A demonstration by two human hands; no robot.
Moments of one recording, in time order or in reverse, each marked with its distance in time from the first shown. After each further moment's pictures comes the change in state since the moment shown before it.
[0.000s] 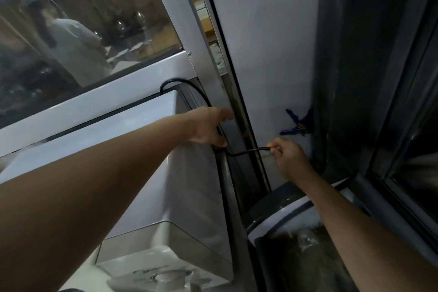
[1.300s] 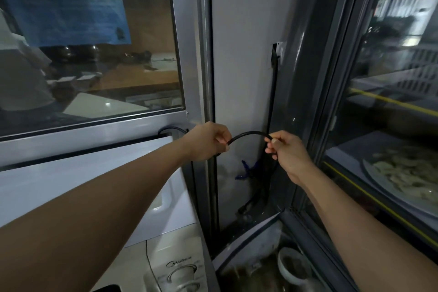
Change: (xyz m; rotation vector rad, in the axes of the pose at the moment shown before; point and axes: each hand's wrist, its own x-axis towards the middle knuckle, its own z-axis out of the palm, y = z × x) left_hand -0.088 0.003 -0.066 -0.546 0.379 0.351; right_hand -0.064 -0.198 -0.110 0.175 0.351 0.060
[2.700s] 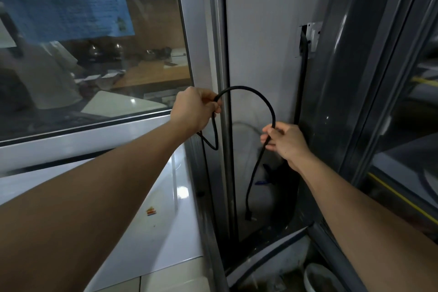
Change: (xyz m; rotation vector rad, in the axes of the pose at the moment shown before) left_hand 0.049 -0.034 -0.033 -0.247 0.493 -0.241; right_hand 0.094 0.036 0.052 0.032 -0.098 0.035
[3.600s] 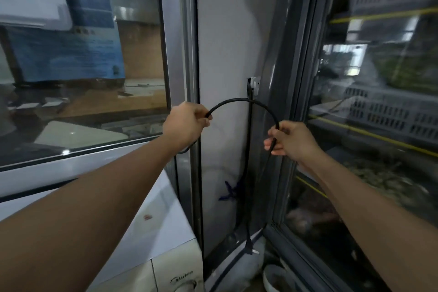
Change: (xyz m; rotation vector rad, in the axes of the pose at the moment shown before) left_hand -0.050 0.062 -0.048 -0.030 -0.048 0.217; right_hand -0.133 -0.128 -0.079 -0.157 0.186 -0.063
